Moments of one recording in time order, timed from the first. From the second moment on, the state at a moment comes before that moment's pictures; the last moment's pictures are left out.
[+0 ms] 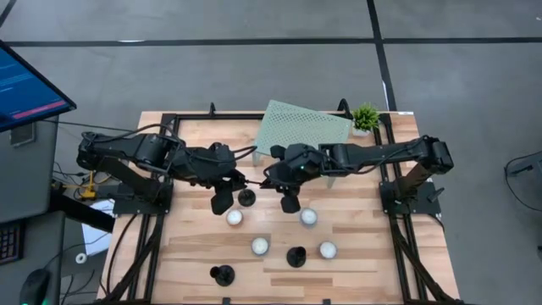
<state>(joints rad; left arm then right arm) -0.30 1.19 1.68 -1.02 -0.29 -0.42 0.09 1.66 1.50 -0.41 -0.05 -0.15</state>
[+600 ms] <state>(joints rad) -0.30 1.13 1.68 -0.90 -0.26 -0.43 -0.07 1.45 1.50 -0.49 -0.06 -0.22</state>
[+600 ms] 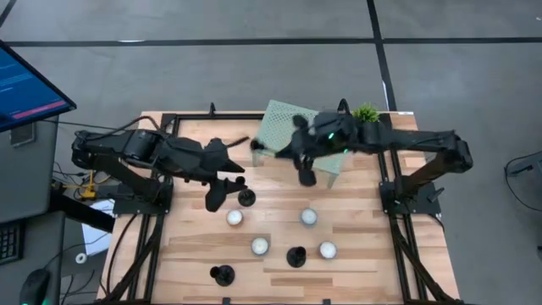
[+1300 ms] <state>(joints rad) -0.30 1.00 1.68 -0.67 -0.53 -0.10 -0.50 1.59 1.13 0.71 -0.13 -0.05</state>
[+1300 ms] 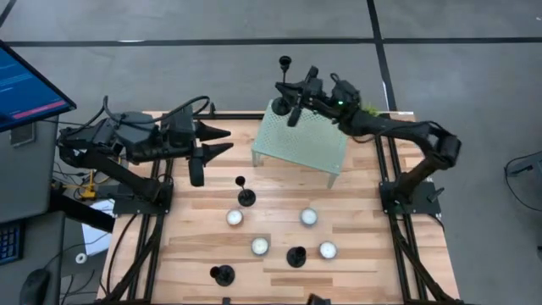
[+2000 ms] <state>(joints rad) -0.30 1.01 1.68 -0.67 -0.53 -0.09 -0.52 1.86 1.14 0.93 0.12 -0.02</state>
